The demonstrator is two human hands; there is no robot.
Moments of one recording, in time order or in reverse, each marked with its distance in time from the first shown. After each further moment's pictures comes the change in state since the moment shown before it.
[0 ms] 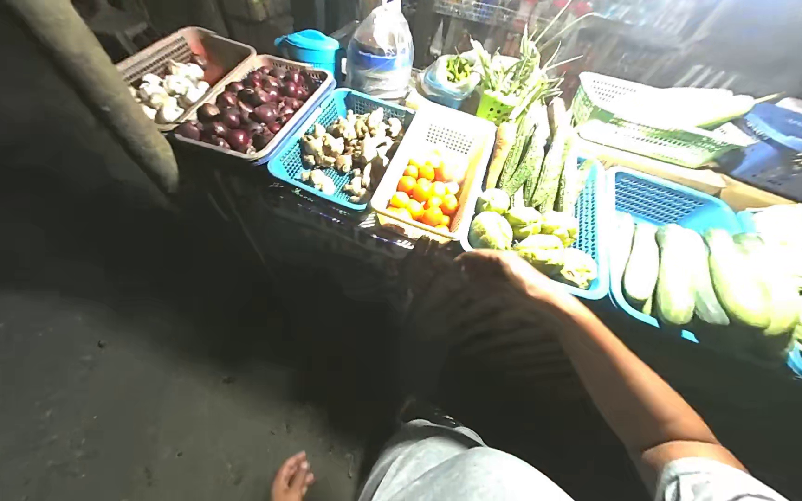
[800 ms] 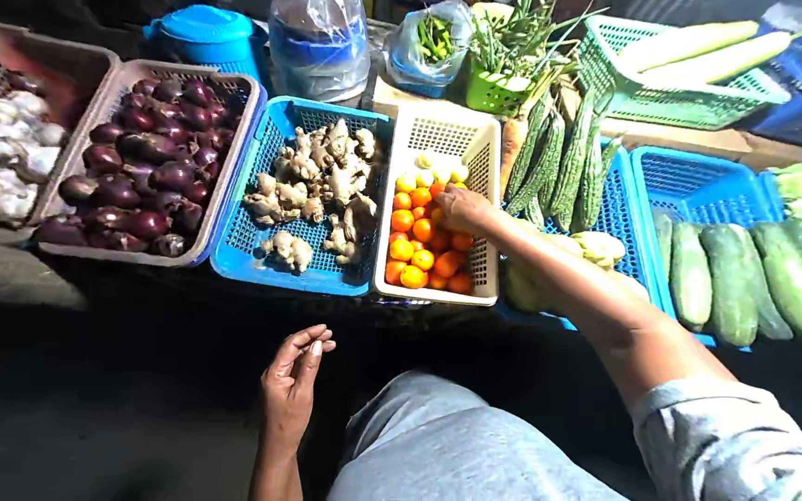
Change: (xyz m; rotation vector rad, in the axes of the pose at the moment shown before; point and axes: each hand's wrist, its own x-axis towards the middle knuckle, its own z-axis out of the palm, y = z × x) left_hand 0.140 0.416 0.013 -0.070 -0.272 0.971; right_hand 0.266 0.069 -0.060 -0.596 -0.043 0.479
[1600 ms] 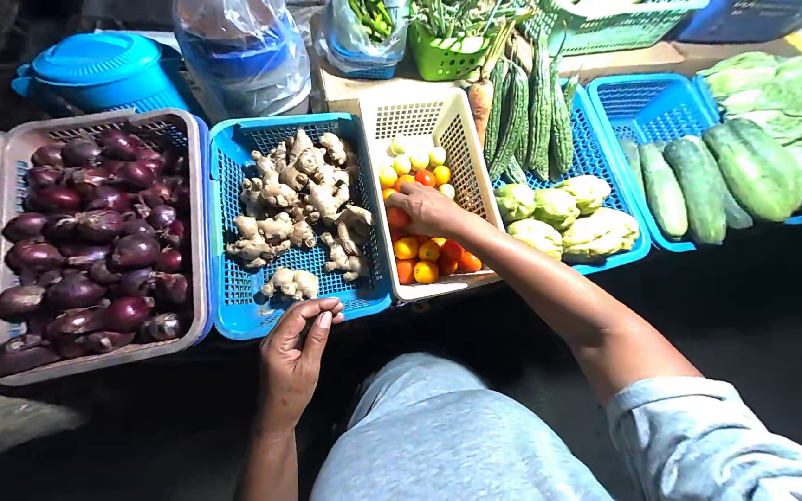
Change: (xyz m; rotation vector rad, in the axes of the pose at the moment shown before) left_hand 0.122 0.004 -0.036 -0.079 -0.385 0.189; right_hand 0.000 -0.057 0.019 0.191 0.203 -0.108
